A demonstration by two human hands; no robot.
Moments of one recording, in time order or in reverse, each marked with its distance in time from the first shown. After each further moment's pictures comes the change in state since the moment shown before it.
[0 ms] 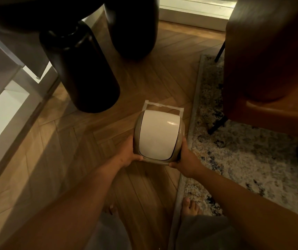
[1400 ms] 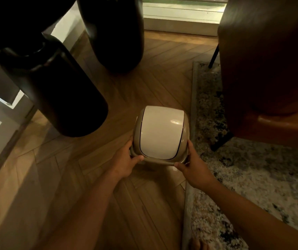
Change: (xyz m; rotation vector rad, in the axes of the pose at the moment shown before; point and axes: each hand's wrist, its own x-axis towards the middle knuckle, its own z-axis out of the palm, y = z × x) left_hand 0.118 0.008 0.005 -0.157 0.028 0.089; right_hand 0.093 0.036 -0.029 0.265 0.183 0.008
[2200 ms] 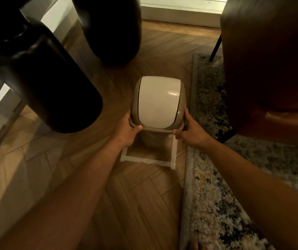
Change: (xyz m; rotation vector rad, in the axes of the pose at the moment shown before) left_hand 0.089 0.035 -0.001 0.065 0.174 0.071; right_hand 0.108 -0.021 -0.034 0.106 -0.067 0.086
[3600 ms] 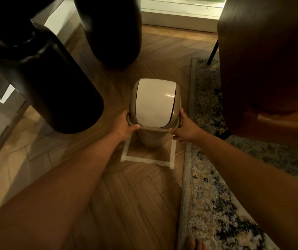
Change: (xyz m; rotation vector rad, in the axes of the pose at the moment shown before) left_hand 0.001 0.021 -0.023 0.111 -0.034 -0.099; right_hand 0.002 -0.028 0.006 -0.095 -0.028 0.138
